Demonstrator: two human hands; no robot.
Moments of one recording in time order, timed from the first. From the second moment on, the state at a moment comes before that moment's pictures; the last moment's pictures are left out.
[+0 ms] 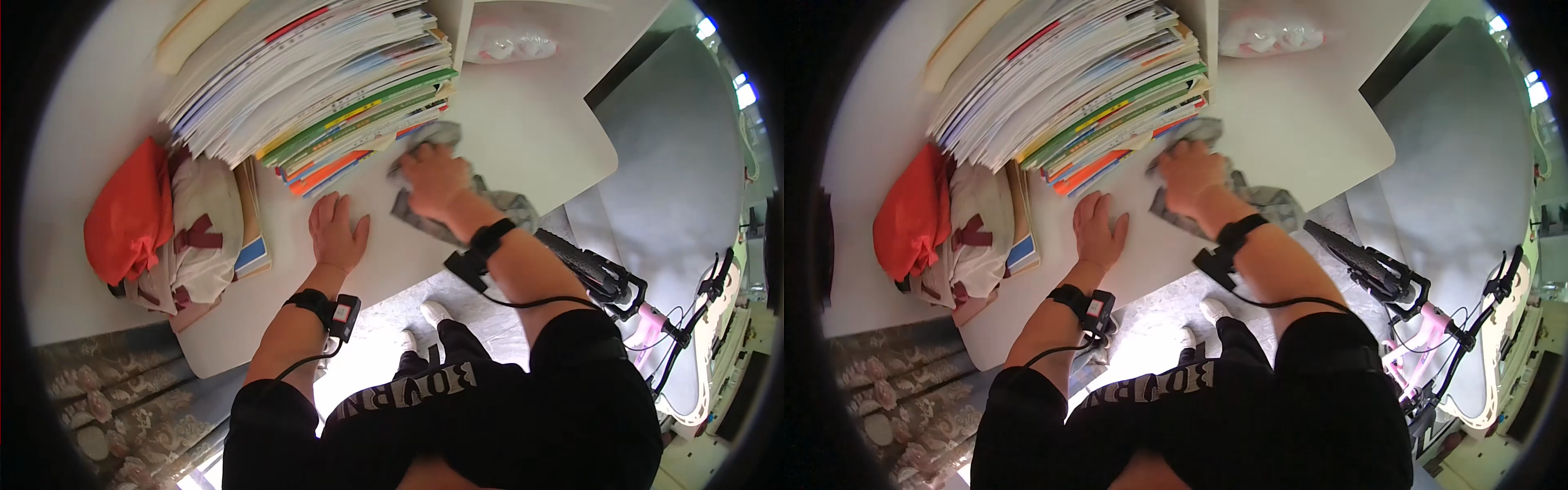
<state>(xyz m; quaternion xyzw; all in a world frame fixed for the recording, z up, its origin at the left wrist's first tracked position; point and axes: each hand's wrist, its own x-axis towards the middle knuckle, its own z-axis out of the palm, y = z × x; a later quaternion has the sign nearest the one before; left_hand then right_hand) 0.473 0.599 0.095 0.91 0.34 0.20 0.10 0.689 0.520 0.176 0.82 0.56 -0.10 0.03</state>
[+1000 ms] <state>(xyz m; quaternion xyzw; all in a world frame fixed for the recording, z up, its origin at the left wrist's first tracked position) 0.273 0.554 0.120 0.97 0.20 0.07 0.11 0.576 0.424 0.164 0.72 0.67 -0.10 -0.13</state>
